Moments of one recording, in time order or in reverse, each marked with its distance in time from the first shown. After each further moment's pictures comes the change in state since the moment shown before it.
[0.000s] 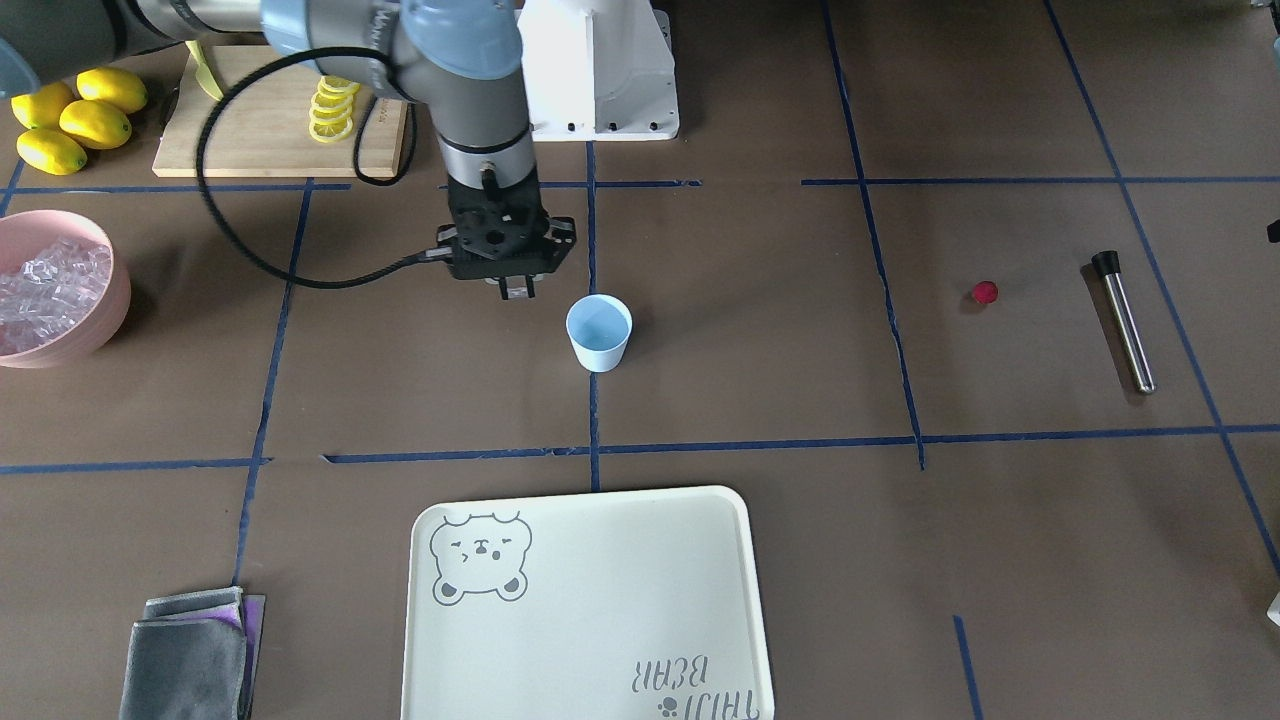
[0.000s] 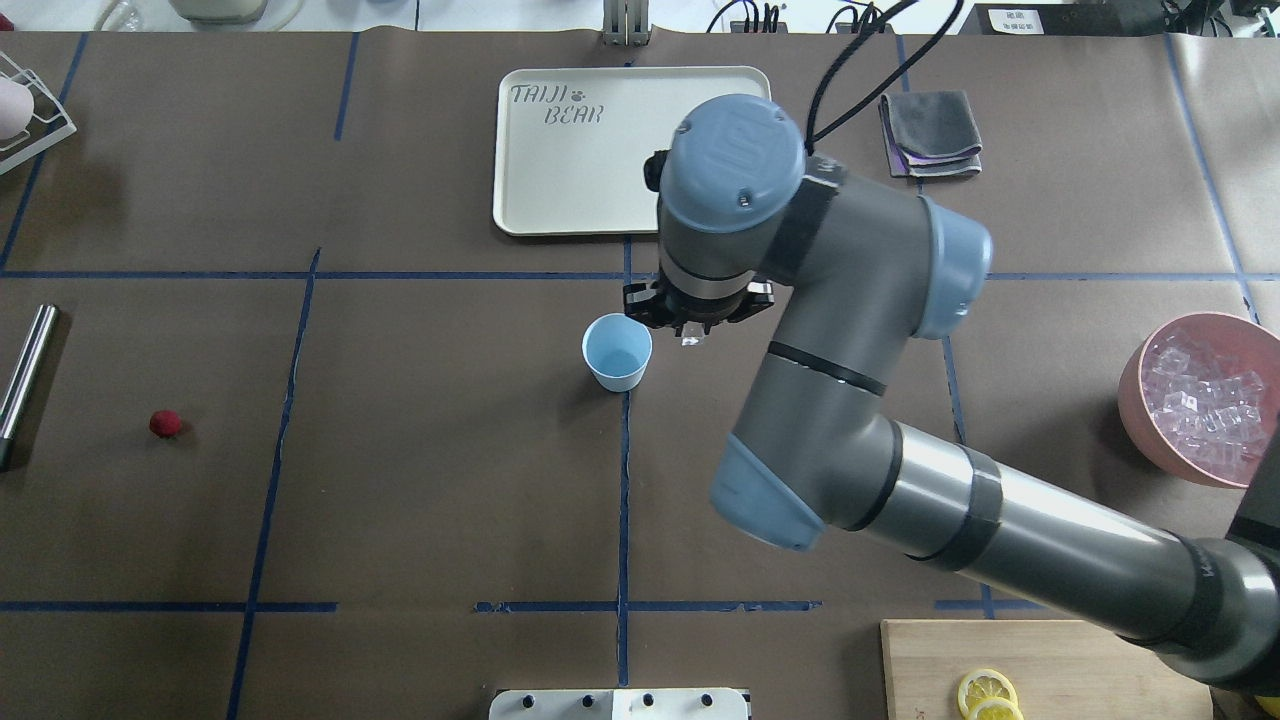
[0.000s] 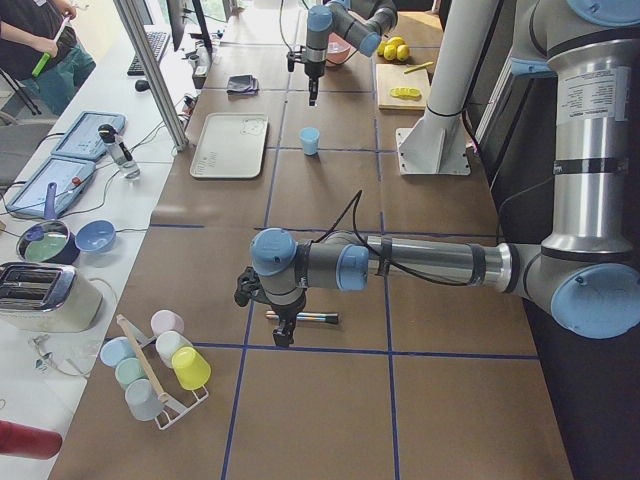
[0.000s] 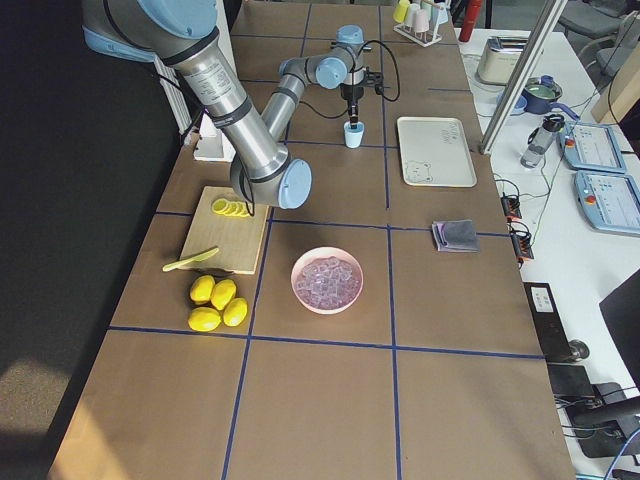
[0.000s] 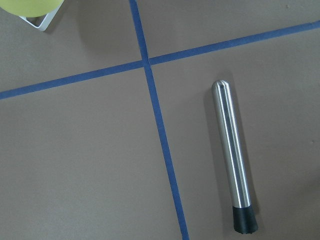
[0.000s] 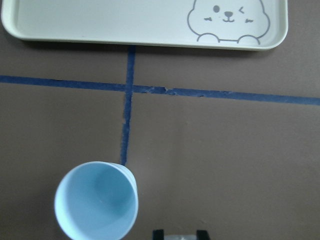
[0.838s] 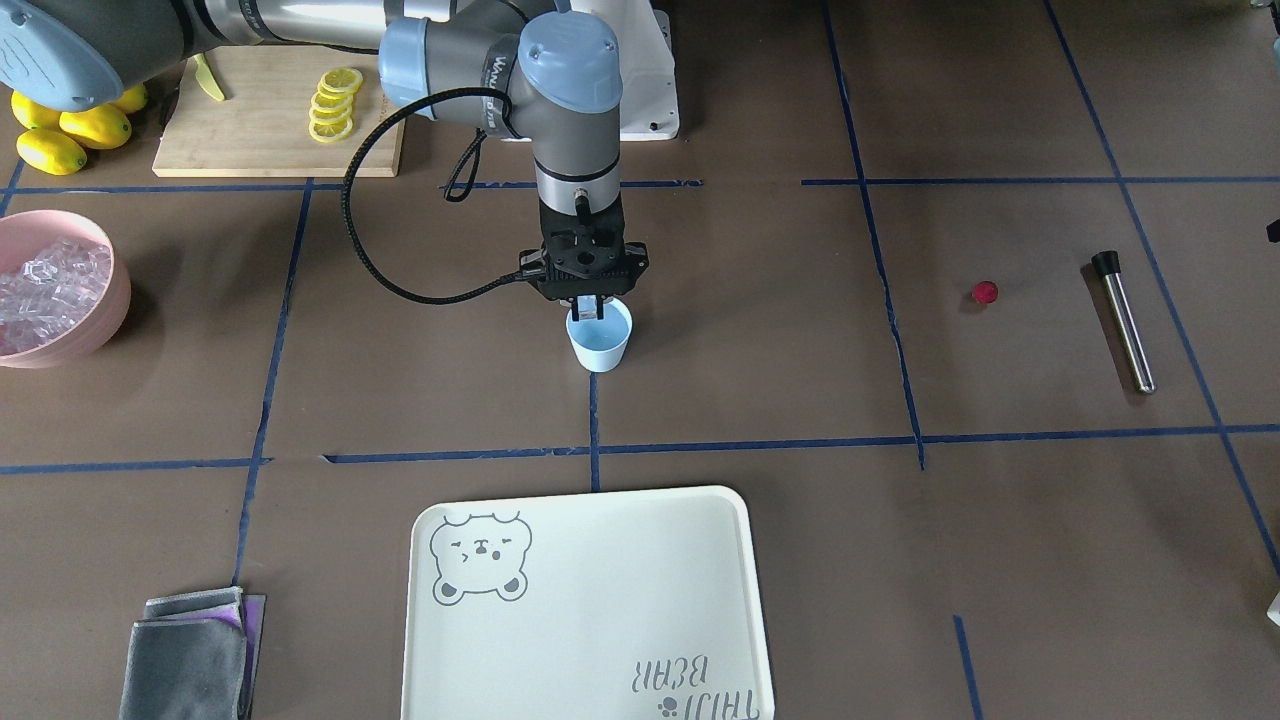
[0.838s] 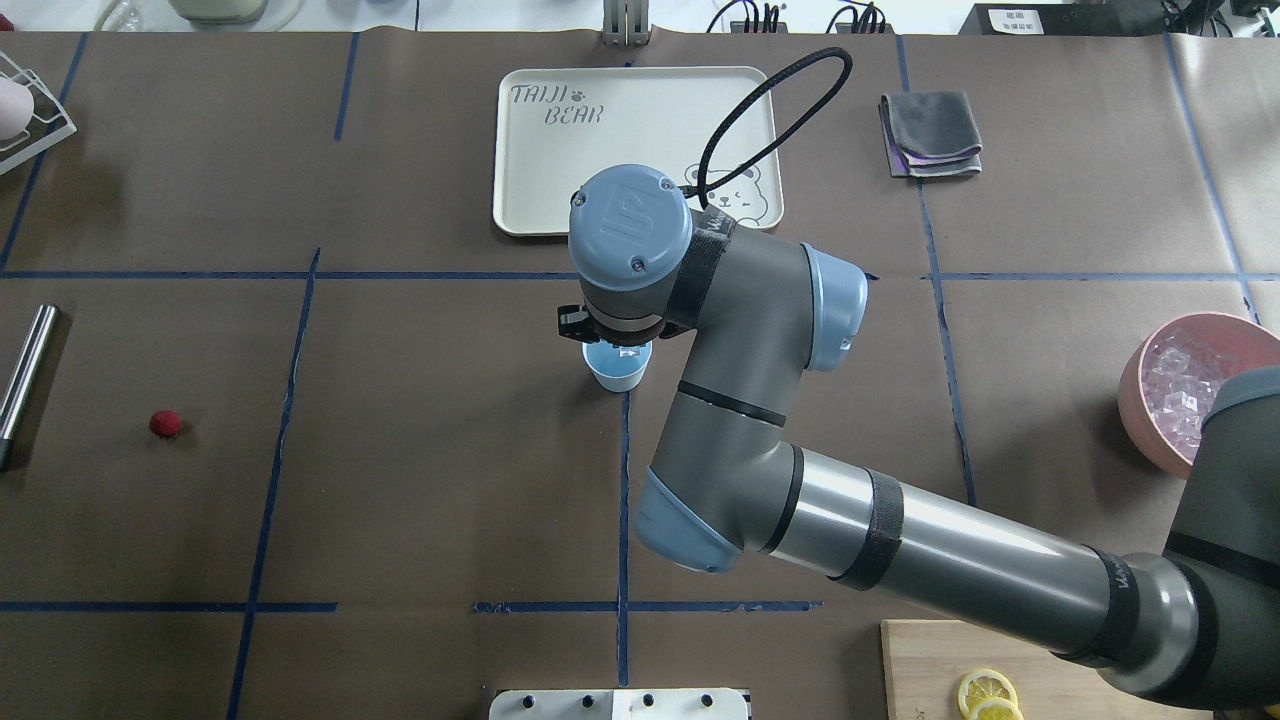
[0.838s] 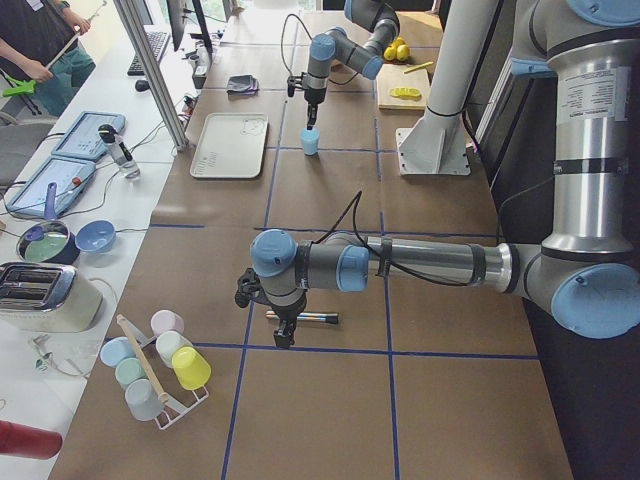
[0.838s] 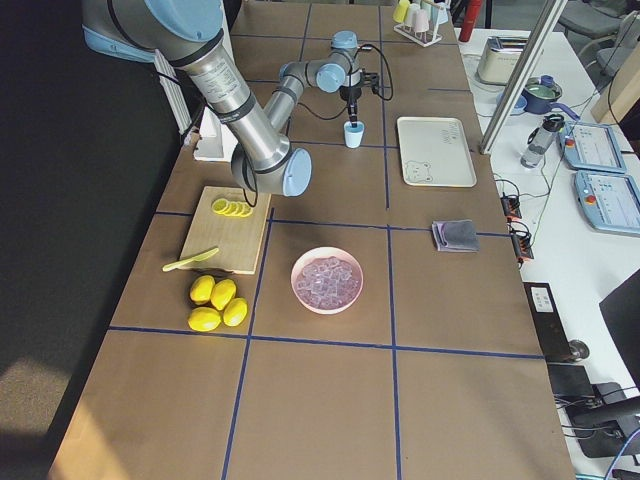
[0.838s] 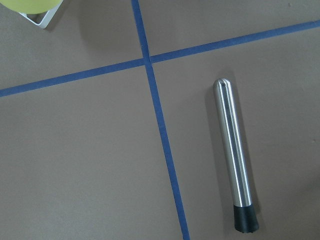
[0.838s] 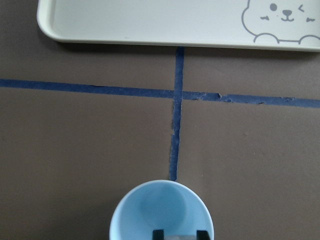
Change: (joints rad) left arm 0.000 0.002 0.004 0.001 0.001 0.000; right arm -0.053 0.049 -0.135 0.144 -0.083 0.047
